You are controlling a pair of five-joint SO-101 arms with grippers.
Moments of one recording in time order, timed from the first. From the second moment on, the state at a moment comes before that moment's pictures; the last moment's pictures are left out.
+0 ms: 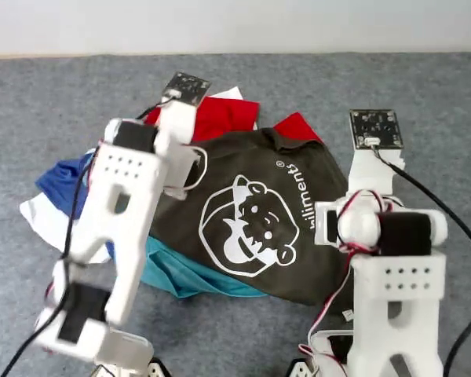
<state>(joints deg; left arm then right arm) 10.6 5.1 -6.0 94.7 1.8 -4.7 -39.4 17.7 98.2 -2.7</state>
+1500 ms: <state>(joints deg) -0.5 43.4 -23.3 98.5 -10.3 12.7 -34.3 17.7 100.3 13.9</state>
